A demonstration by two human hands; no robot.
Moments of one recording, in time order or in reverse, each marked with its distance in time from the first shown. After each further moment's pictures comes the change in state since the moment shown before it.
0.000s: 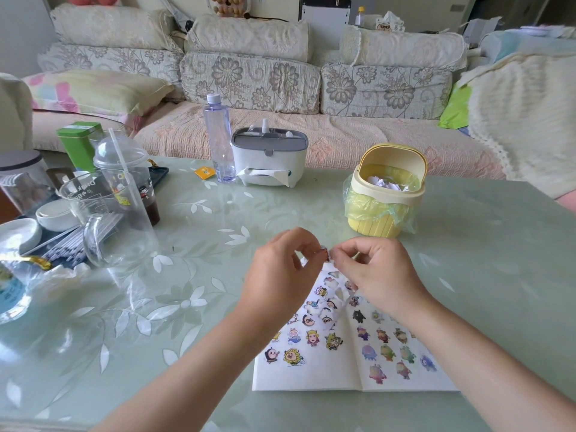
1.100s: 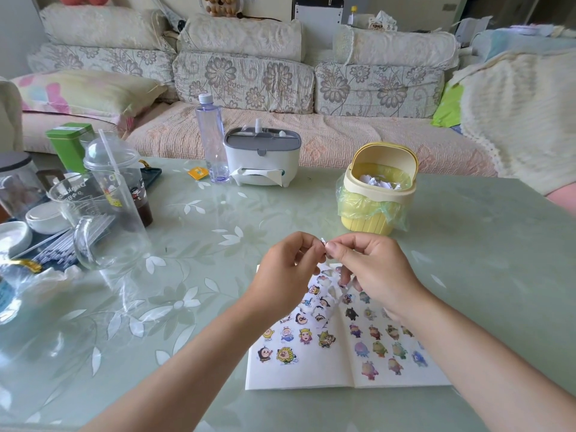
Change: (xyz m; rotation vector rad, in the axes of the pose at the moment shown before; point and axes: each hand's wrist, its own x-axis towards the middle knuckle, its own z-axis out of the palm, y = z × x) left_hand 0.006 0.001 0.014 -0.376 -0.237 -0.212; right_hand 0.003 0.008 -0.003 0.205 -0.019 0.123
